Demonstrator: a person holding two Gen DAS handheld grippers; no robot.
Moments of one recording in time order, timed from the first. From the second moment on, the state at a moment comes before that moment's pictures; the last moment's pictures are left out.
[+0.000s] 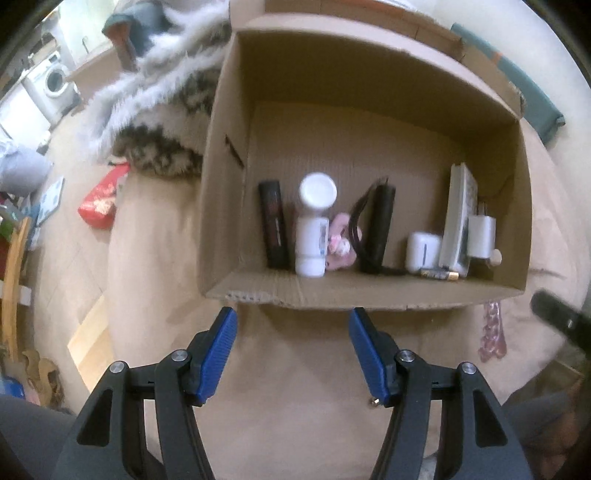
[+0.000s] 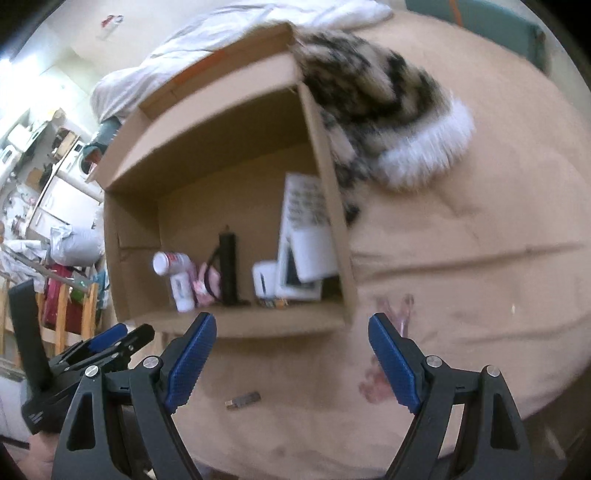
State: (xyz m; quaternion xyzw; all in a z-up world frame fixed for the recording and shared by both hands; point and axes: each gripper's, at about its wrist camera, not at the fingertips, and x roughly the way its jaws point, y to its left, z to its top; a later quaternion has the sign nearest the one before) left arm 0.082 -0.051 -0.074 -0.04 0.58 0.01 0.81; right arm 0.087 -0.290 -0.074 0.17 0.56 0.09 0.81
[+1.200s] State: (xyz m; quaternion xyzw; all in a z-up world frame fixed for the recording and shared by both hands) left arm 0.054 -0.095 -0.136 -0.10 0.67 -0.02 0.73; right arm 0.091 -0.269 -0.164 0.03 0.67 0.03 0.74
